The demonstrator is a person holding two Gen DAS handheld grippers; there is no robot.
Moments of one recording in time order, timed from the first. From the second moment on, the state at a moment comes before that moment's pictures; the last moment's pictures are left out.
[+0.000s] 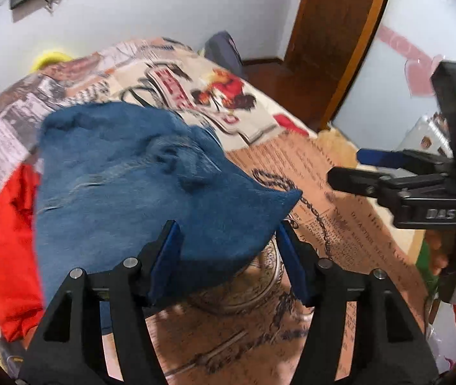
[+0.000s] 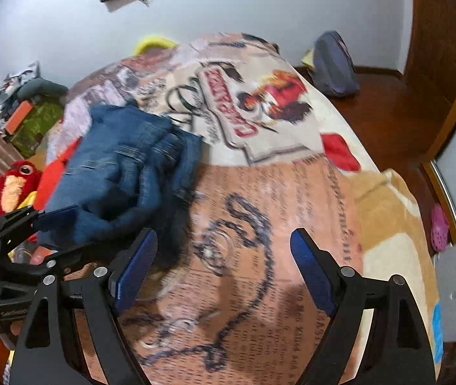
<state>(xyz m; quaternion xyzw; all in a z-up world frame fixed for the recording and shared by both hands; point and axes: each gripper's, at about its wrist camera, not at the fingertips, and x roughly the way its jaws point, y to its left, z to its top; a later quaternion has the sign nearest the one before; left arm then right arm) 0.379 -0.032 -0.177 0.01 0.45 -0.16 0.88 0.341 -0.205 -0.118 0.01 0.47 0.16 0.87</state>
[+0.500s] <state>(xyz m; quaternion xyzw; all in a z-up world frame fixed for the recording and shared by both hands) 0.374 0.114 -0.182 -0.01 0.46 0.02 0.89 0.354 -0.099 -0.127 -0.05 0.46 0.25 0.85</state>
